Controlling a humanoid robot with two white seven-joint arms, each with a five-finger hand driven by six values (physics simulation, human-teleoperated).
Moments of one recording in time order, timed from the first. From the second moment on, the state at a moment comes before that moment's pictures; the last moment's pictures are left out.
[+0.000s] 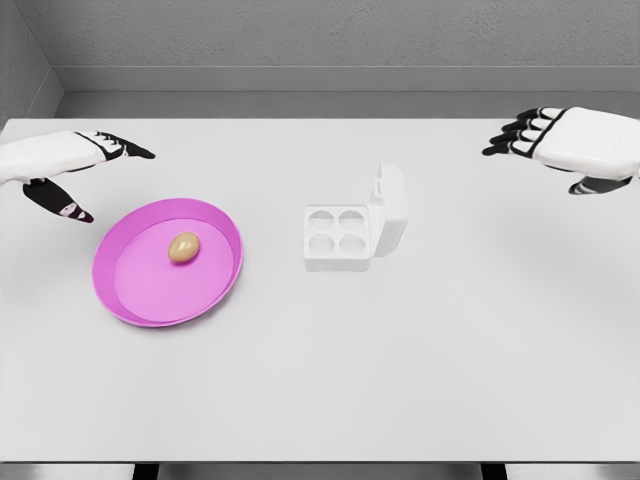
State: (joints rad) left arm -0.73 0.92 -0.65 -1.22 -0.15 -0.61 -0.55; right arm -0.59 -0.94 0.37 -1.58 0.48 -0.61 0.61
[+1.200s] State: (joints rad) left arm -0.73 0.86 -0.85 -1.30 -0.19 -0.61 -0.55; right arm -0.53 -0.95 0.39 -1.59 0.44 -0.61 0.61
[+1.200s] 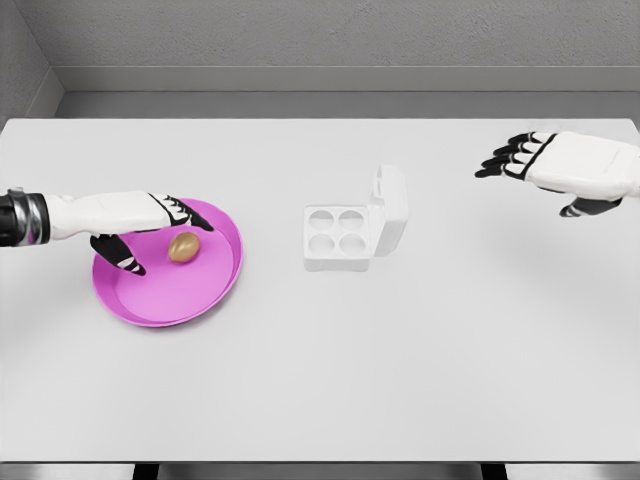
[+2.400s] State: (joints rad) left arm -0.73 0.79 -0.86 -1.25 -0.24 -0.61 -0.55; right arm -0.56 -0.88 0.52 -1.61 0.49 -0.61 0.61
